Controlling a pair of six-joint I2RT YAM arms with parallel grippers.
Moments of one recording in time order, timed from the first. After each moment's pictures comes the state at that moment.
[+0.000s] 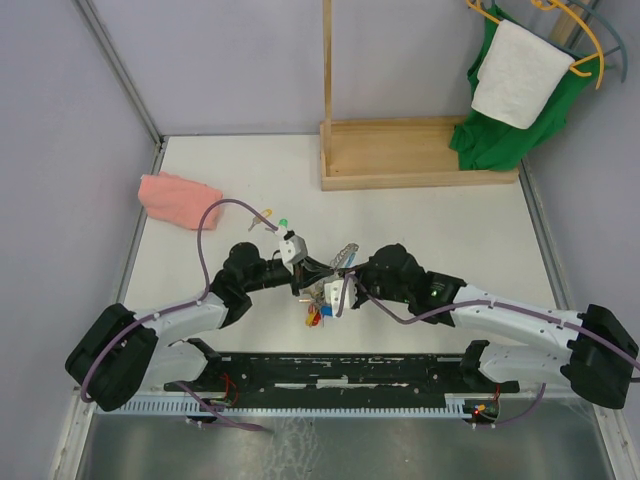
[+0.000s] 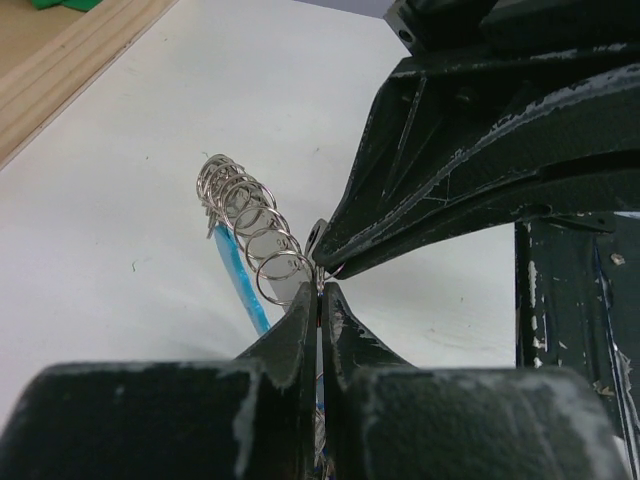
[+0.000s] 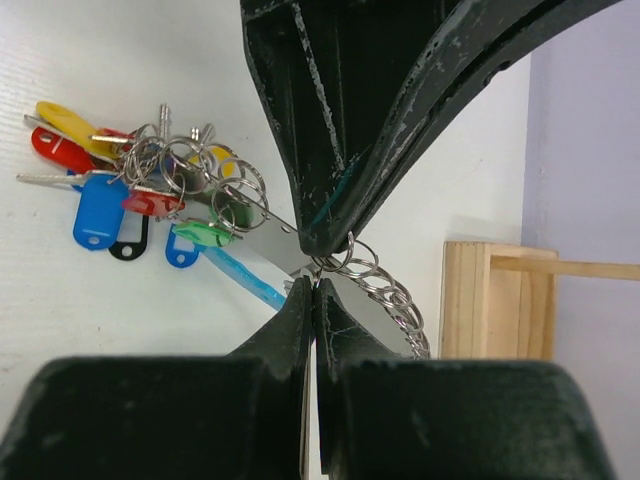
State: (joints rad) left arm -0.64 1.19 0.36 0.74 0.66 0.03; right arm 0.99 1.13 0.68 -0.06 -0.13 -0.96
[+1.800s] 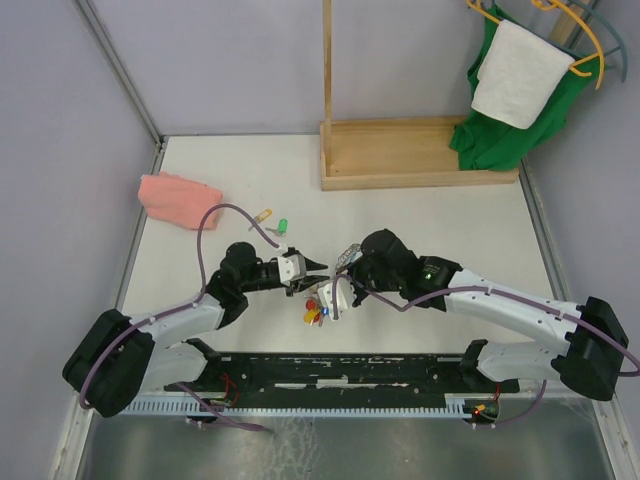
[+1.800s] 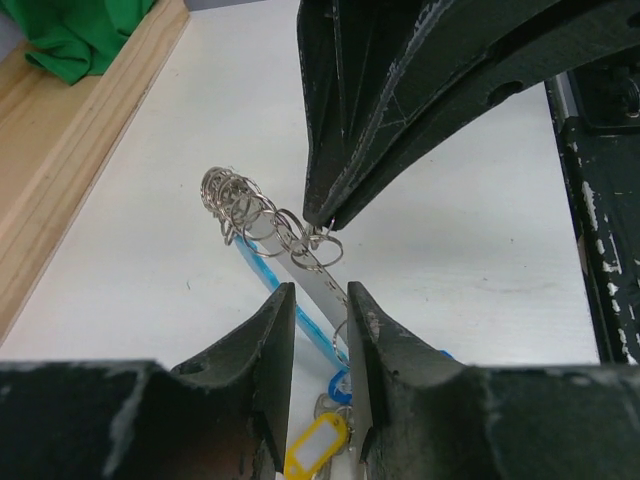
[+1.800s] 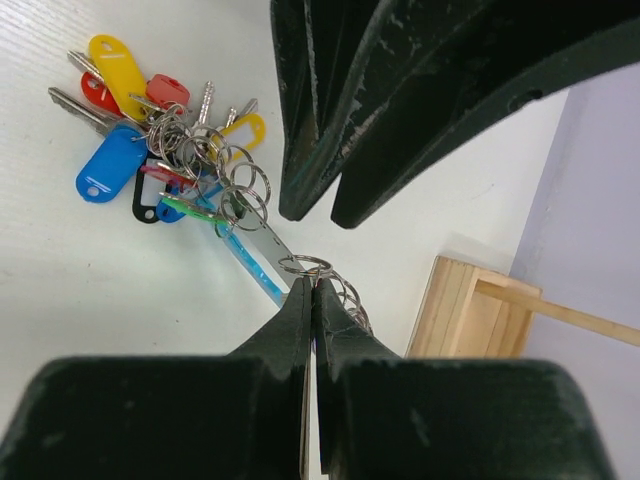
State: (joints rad) left arm -0.62 1.14 0.31 0.72 0.75 0.31; right arm 0.98 1.20 0.86 -0.32 -0.19 -1.14
